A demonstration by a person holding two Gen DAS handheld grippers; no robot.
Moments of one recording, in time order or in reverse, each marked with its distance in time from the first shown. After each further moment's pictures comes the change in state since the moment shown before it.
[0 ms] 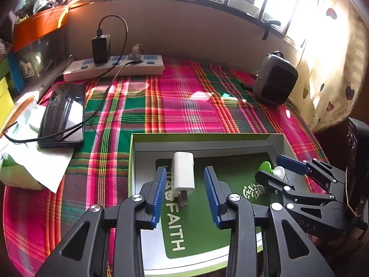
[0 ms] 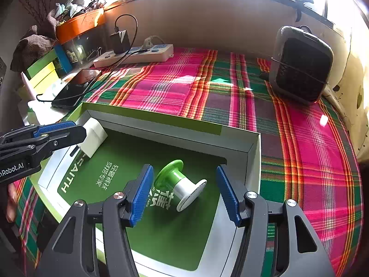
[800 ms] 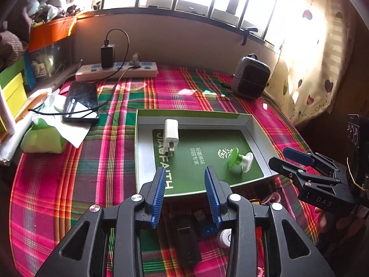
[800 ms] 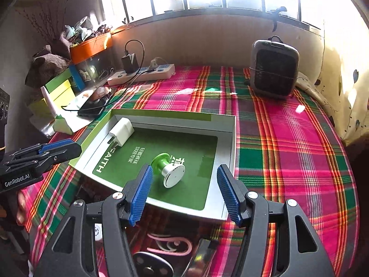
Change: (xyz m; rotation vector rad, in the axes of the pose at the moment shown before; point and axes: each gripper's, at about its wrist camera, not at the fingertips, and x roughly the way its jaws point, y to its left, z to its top) left arm -0.076 -0.006 -0.062 0.033 -0.063 -0.046; right arm -0.080 0.002 -0.044 0.067 -0.107 0.025
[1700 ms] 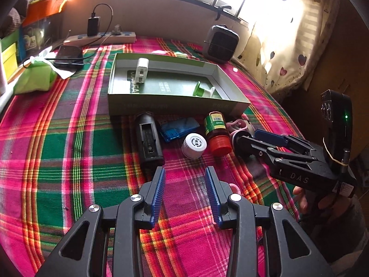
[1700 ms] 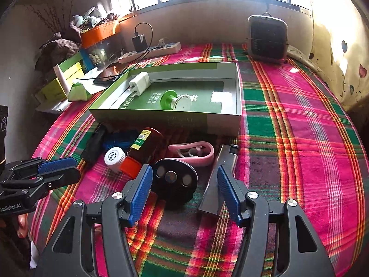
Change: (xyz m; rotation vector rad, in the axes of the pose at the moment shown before) left arm -0.030 -0.019 -0.094 0.013 0.100 -0.138; right arm -0.028 0.019 -0.083 0.024 0.051 0.025
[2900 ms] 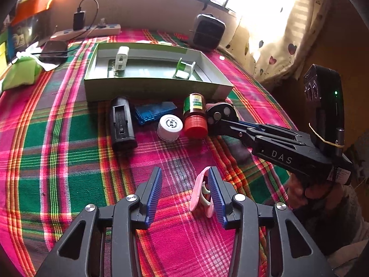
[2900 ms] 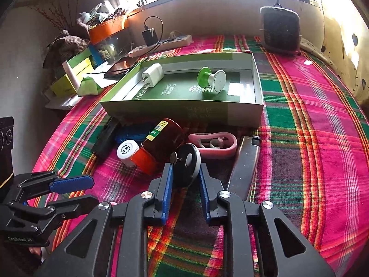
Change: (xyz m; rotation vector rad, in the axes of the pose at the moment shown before) left arm 0.007 -0.019 -0.012 0.038 0.049 -0.055; right arm 0.008 0.005 -0.004 0.015 0.028 0.085
